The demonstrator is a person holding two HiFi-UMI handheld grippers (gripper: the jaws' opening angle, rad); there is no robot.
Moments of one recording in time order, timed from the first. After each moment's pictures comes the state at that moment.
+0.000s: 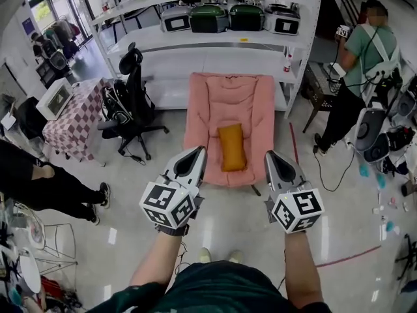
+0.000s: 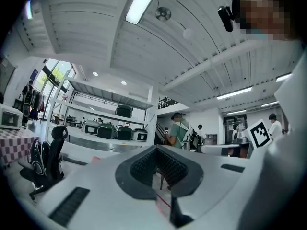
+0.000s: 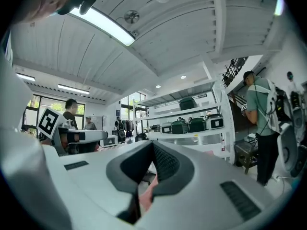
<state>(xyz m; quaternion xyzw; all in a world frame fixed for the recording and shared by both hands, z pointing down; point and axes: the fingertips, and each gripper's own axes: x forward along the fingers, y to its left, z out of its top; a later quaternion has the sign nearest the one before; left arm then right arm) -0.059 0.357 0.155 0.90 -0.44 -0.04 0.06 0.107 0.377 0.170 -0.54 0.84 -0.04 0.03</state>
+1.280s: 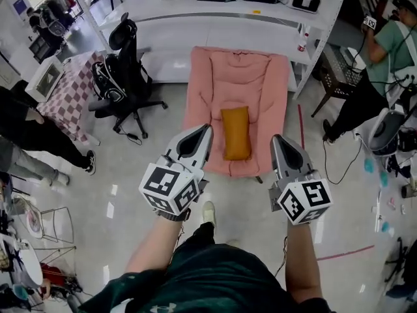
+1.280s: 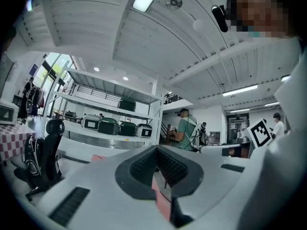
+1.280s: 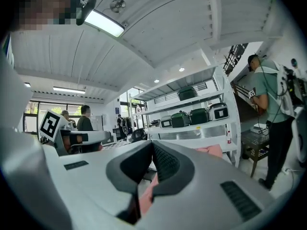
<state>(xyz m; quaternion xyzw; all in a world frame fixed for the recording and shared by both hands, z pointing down) -0.056 0.219 0.198 0.89 -0.44 -0.02 0.08 0.101 0.240 0.216 -0.53 0.84 -0.08 0.02</state>
